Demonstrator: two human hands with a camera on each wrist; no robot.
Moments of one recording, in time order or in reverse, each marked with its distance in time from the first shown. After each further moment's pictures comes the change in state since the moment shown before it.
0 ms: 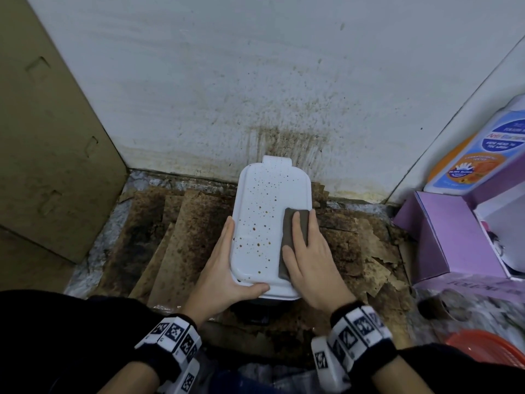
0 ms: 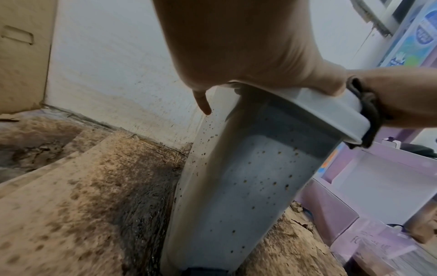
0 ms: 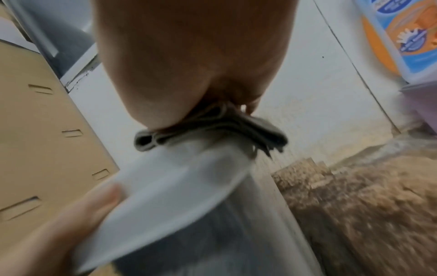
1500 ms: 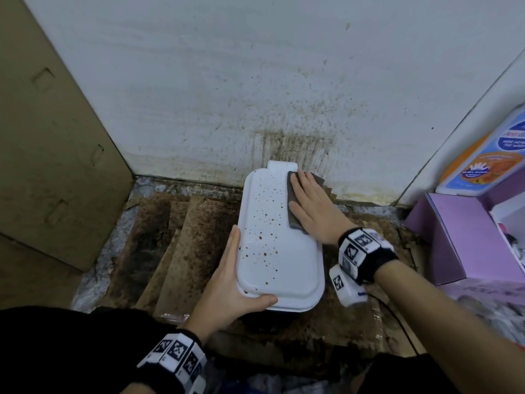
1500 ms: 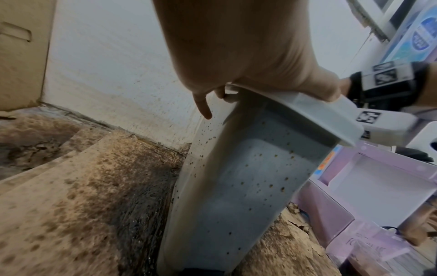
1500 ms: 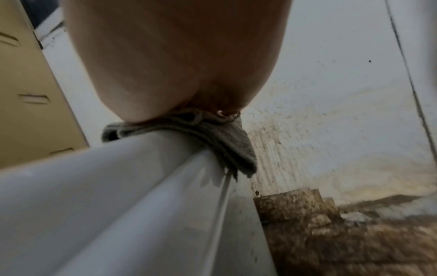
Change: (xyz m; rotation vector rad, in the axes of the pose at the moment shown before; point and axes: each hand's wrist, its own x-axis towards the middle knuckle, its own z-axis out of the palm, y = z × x) left_hand 0.001 0.003 -0.004 -0.023 -0.025 -0.016; right_hand 0.118 0.044 -0.030 -0.049 -0.163 -0.154
